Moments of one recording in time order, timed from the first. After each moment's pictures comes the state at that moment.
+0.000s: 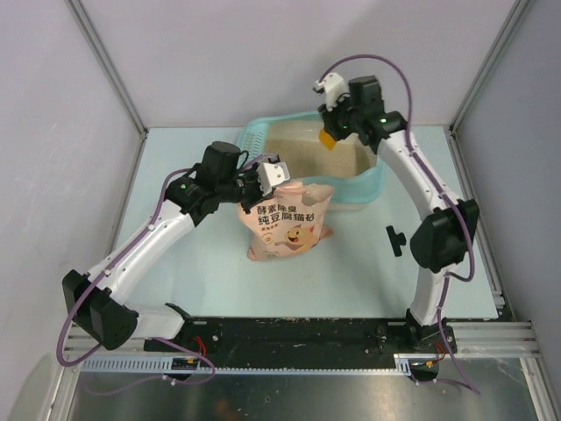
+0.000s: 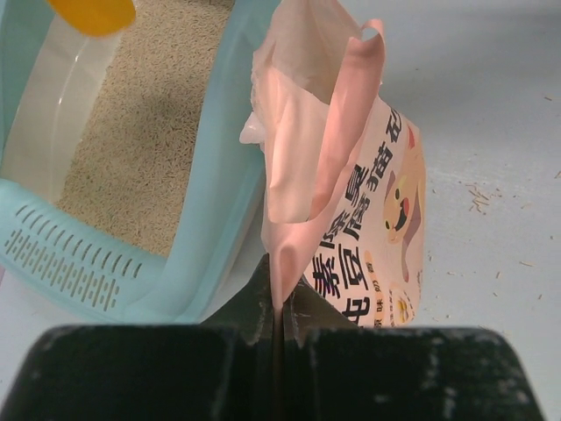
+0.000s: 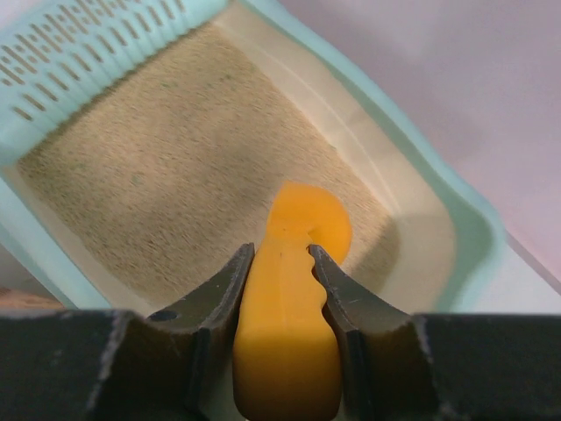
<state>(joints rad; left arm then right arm) -0.57 1.31 1.29 -0.61 0.42 0.63 0.40 1.94 2.00 -0.57 -0.17 -0.36</state>
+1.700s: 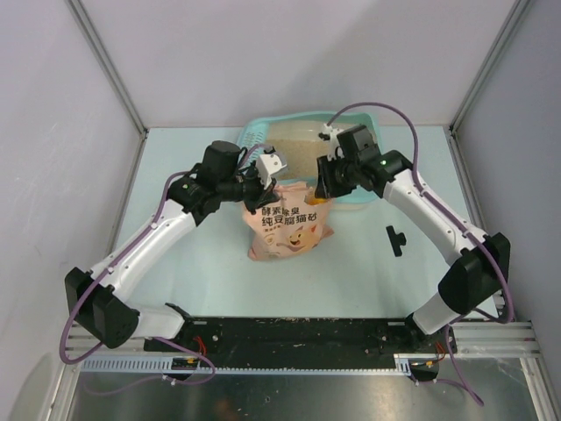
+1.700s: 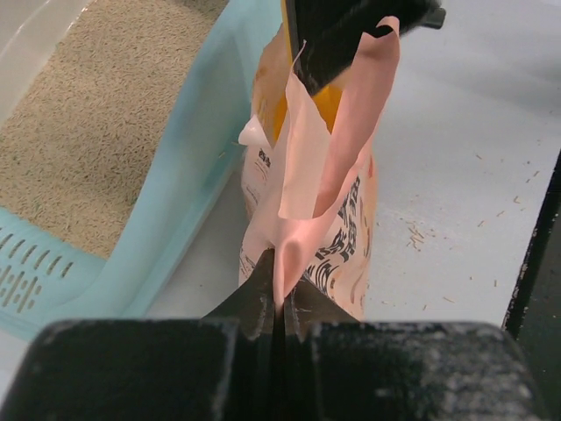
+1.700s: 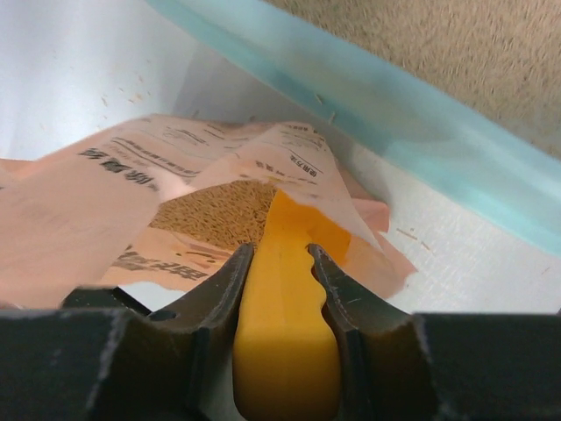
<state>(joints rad) -0.56 1.32 1.27 -0.54 0.48 0.38 0.53 1.57 1.56 -0.78 -0.21 0.21</state>
